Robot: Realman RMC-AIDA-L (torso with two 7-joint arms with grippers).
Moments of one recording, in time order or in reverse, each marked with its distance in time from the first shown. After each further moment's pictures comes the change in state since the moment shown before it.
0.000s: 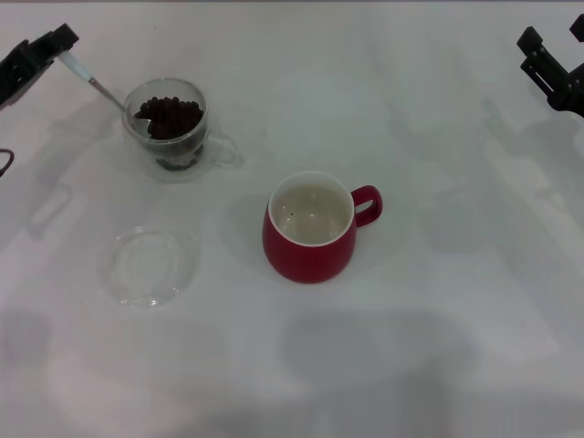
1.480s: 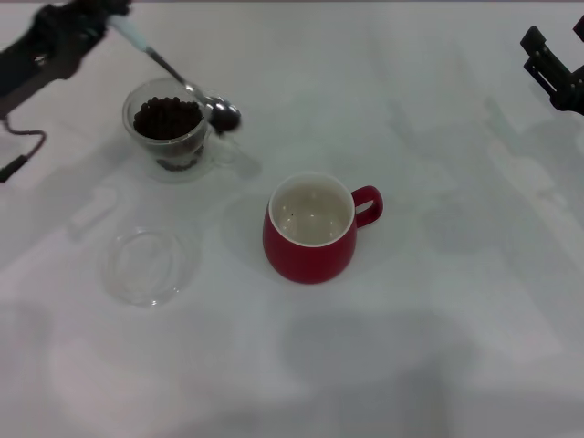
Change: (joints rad) left arm -0.023 0.023 0.001 0.051 0.050 0.291 -0.178; right arm 0.001 0.000 0.006 0.008 0.000 -0.007 -0.002
